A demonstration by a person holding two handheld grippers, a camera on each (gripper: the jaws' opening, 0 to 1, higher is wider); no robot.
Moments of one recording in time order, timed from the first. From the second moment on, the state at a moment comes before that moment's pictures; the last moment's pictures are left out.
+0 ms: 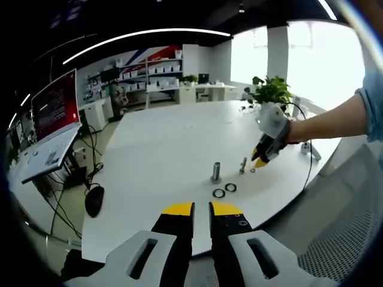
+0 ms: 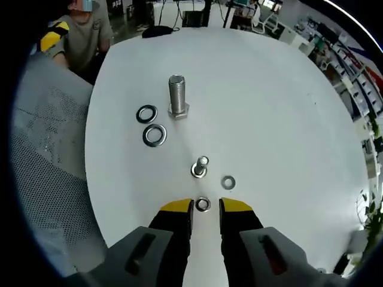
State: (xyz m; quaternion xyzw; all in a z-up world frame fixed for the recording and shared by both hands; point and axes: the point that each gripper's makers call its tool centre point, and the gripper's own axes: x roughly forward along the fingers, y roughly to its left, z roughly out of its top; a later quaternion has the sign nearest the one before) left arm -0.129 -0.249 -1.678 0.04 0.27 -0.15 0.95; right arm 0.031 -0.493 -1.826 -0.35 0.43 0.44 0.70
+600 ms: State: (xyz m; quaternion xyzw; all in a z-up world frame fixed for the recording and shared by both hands) left arm -0.128 -0.249 -1.676 0.04 0.26 -0.15 0.95; right arm -0.012 -0.532 -1.851 -0.31 0.50 0.43 0.69
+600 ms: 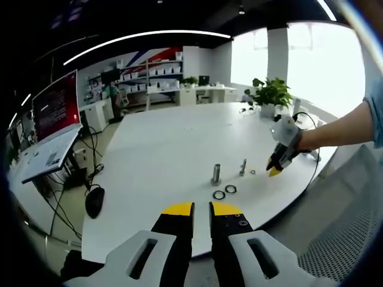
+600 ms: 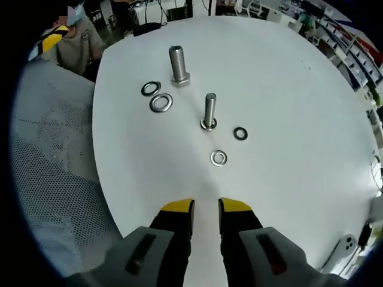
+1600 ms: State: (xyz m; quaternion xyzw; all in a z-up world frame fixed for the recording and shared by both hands) left arm -0.129 -0.249 -1.675 0.04 0.26 -0.15 0.95; right arm -0.027 -0.539 -1.854 -0.34 0.51 0.43 0.67
